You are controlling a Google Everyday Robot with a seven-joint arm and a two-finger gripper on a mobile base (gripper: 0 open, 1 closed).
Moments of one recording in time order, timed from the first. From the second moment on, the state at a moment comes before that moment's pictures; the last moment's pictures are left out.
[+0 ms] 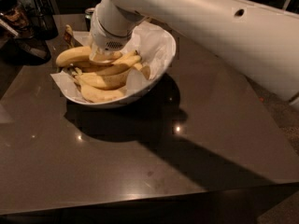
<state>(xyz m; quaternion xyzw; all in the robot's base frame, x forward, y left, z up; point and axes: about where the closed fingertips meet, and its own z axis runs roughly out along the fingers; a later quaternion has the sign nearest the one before) 0.616 0.132 0.927 -0.76 0.55 -0.01 0.35</state>
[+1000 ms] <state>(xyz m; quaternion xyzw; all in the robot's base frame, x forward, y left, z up) 0.615 0.136 0.918 -0.77 0.54 0.01 0.33</state>
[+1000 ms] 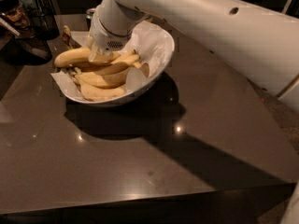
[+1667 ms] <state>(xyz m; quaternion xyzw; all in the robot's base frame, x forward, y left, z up) 0.613 0.138 0.917 -0.78 0.54 0.03 0.32</state>
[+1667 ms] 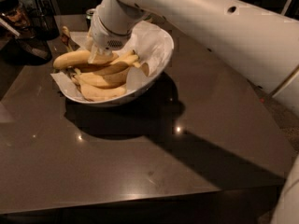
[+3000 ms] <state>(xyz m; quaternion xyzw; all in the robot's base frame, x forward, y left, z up) 0.594 0.144 0.952 -0.79 0.47 0.00 0.39</state>
